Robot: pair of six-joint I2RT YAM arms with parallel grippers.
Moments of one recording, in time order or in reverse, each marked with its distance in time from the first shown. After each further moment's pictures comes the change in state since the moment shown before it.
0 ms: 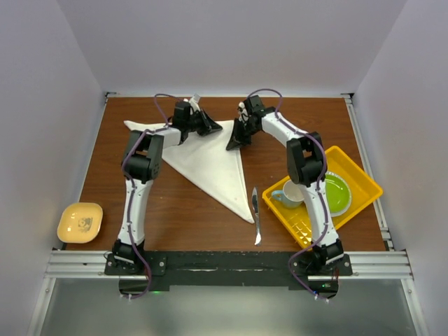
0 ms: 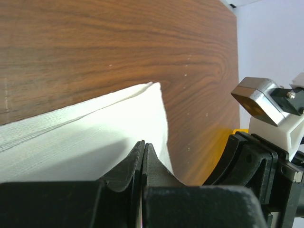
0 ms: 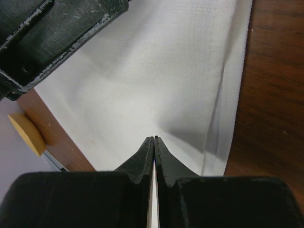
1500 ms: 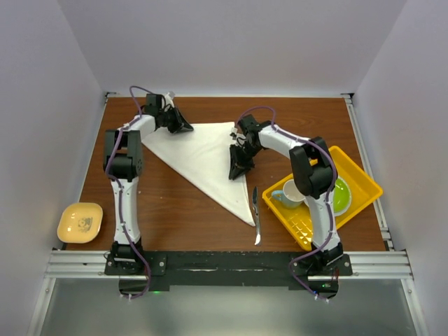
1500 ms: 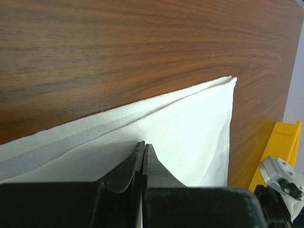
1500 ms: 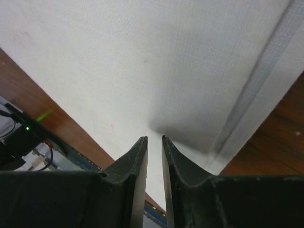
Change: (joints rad) left arm 0.199 -0.051 0.106 -0.515 0.041 0.312; right arm 0.105 -0.262 -0.444 -0.098 0.005 -0.164
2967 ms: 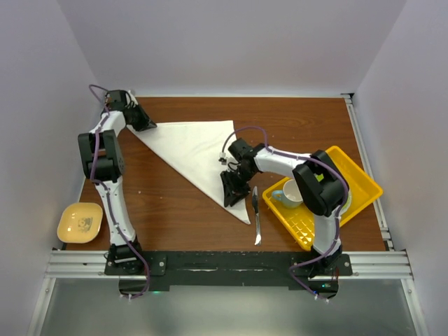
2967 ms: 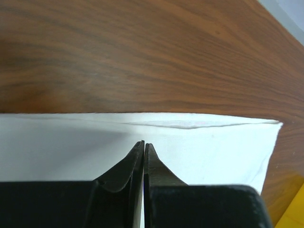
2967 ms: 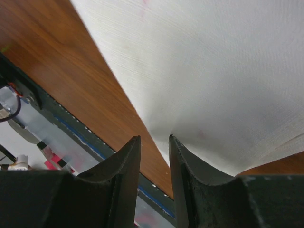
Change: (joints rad) left arm 0.215 -0.057 0.066 -0.175 -0.177 0.090; right arm 0.179 -0.229 -0.315 0.106 -0.037 -0.039
